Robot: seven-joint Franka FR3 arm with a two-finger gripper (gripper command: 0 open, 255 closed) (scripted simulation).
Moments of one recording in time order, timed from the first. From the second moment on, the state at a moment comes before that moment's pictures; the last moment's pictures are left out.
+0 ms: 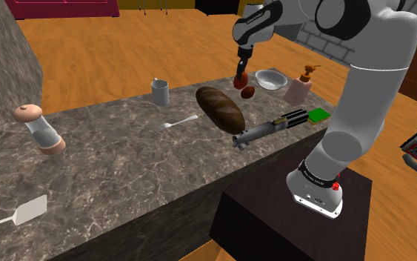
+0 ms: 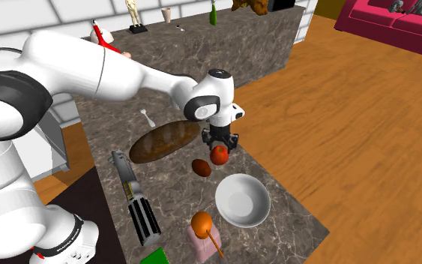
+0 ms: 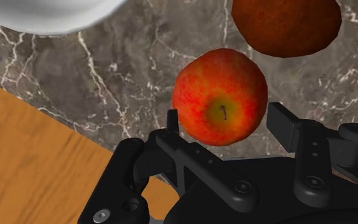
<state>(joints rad) -0.20 0.31 -0.31 -1.90 0.04 2.20 -0.80</state>
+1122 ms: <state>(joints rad) -0.19 0.22 -0.32 -1.78 0.01 2.00 -0.79</state>
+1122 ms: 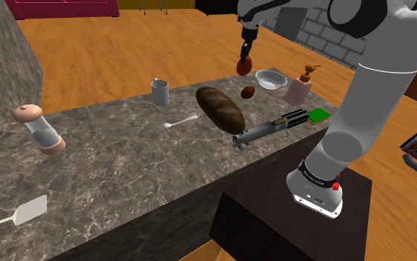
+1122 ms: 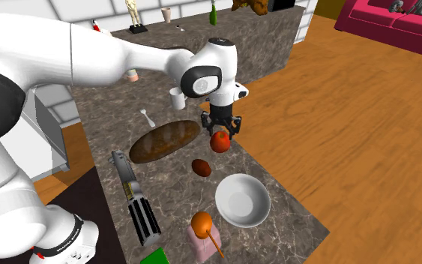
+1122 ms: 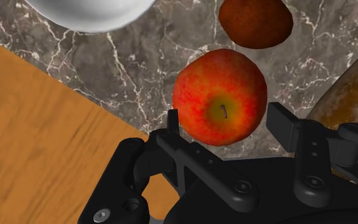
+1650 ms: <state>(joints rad) -0.21 0.20 -0.33 -1.72 0.00 1.91 -0.82</state>
